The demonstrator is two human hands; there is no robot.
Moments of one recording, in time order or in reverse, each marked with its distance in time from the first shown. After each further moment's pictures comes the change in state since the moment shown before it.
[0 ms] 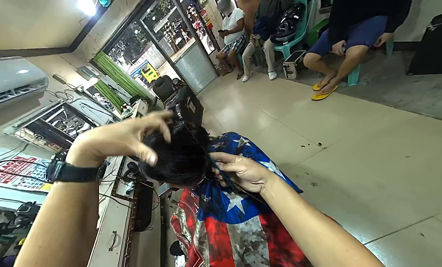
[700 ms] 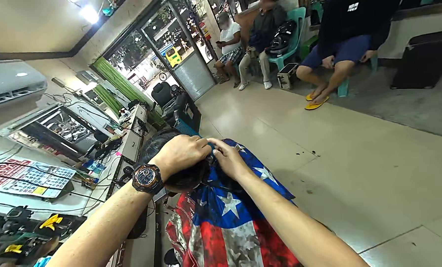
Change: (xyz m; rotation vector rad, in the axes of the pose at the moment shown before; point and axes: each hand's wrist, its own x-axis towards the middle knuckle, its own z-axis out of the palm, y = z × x) left_hand 0.071 0.010 0.107 0.839 0.236 0.599; right_hand 0.039 -0.011 -0.001 -0.926 0.556 -0.284
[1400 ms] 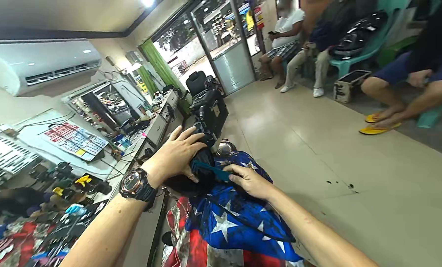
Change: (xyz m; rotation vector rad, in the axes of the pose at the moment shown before) left_hand 0.008 -0.015 -0.031 -0.180 -0.407 -0.652; right_hand 0.033 0.059 -0.066 0.126 -0.573 -0.251
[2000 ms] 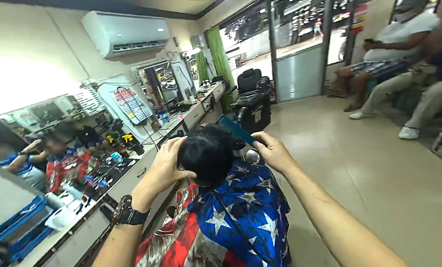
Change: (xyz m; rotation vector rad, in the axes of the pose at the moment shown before) left_hand -0.111 0.055 -0.005 -0.471 0.414 -0.746; right_hand 0.098 -0.030 -0.078 -0.168 0.071 -0.109
